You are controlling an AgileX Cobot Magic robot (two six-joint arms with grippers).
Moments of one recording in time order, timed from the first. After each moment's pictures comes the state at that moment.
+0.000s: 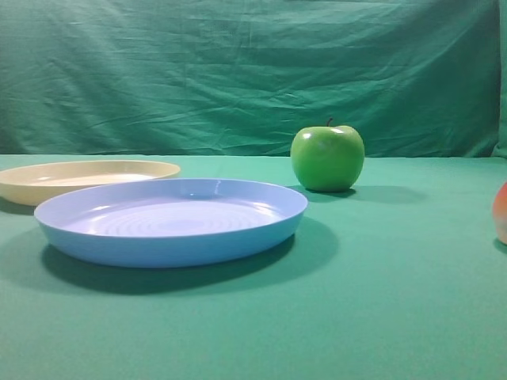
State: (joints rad) left arm 0.05 -0.02 0.01 0.33 0.38 -0.33; right arm 0.37 0.49 -0.77 0.21 0.94 -0.22
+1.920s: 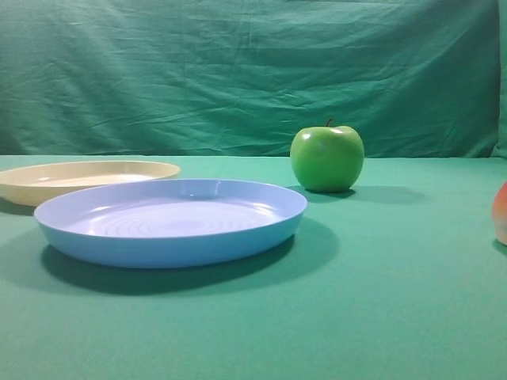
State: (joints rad) left arm 0.05 -0.02 0.01 0.33 0.38 -0.33; right arm 0.10 -0.01 -0.15 0.19 0.52 -0.22
